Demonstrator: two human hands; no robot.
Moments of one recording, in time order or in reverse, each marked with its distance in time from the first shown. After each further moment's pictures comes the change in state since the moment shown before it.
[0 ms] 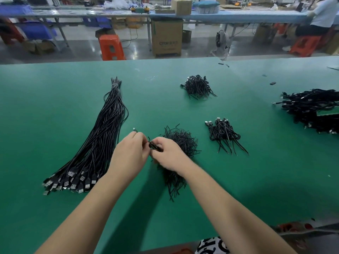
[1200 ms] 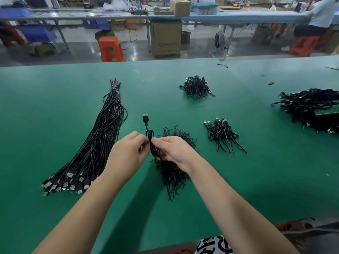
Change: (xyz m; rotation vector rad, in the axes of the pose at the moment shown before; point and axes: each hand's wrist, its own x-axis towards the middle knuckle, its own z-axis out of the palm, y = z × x) left_hand -0.004 -0.004 -0.006 -0.058 0.111 0.225; right_hand 0.002 0.005 -0.022 0.651 -0.109 0.194
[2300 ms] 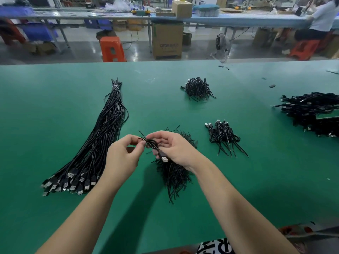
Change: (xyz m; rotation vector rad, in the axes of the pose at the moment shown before) left_hand -0.009 -0.006 0.006 -0.577 0.090 -0.501; right_hand -0.003 -0.009 0.001 -0.245 -0.123 -0.263
